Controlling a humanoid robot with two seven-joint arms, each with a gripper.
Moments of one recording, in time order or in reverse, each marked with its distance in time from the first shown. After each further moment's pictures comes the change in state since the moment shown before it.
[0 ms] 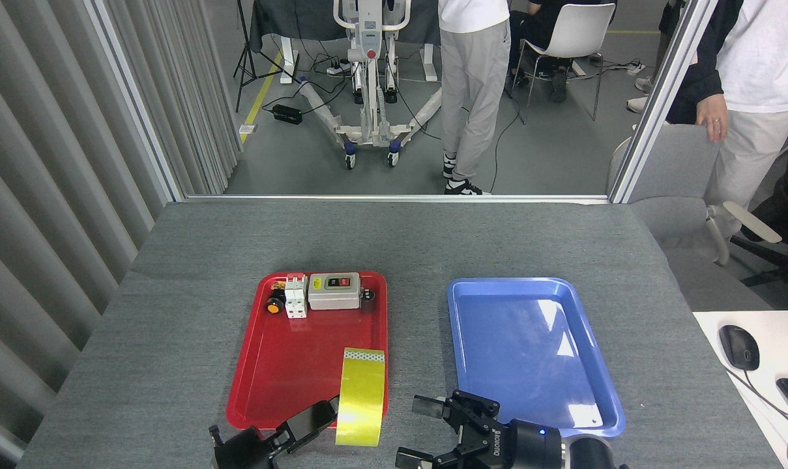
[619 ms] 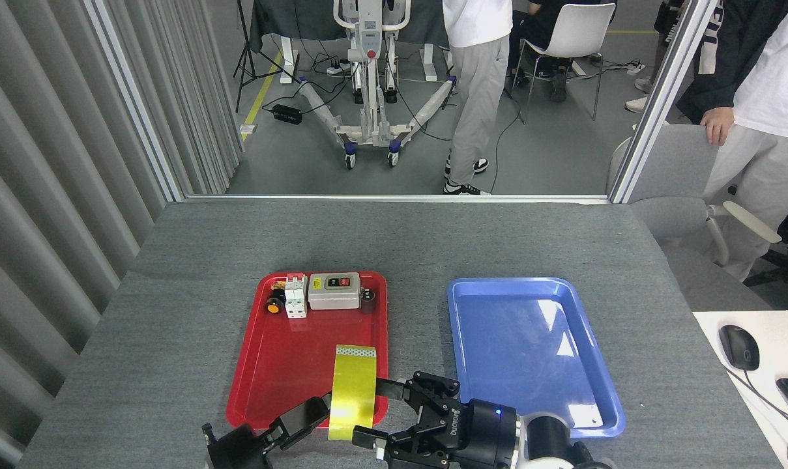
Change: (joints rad) left arm -0.016 0.011 0.019 0.028 0.000 0.001 0.000; right arm -0.075 0.106 0.028 0.067 0.108 0.000 -0.016
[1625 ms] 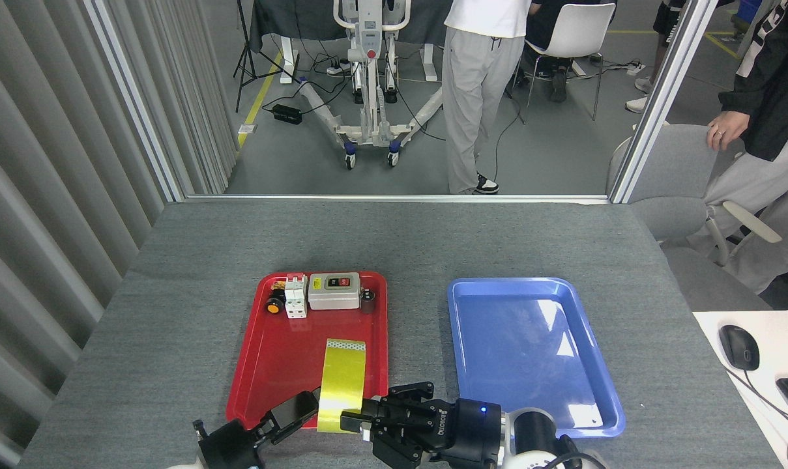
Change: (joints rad) left arm -0.022 0.014 0.025 0.031 -0.001 0.002 -0.004; right arm -0.035 0.008 0.032 0.063 0.010 0.000 0.003
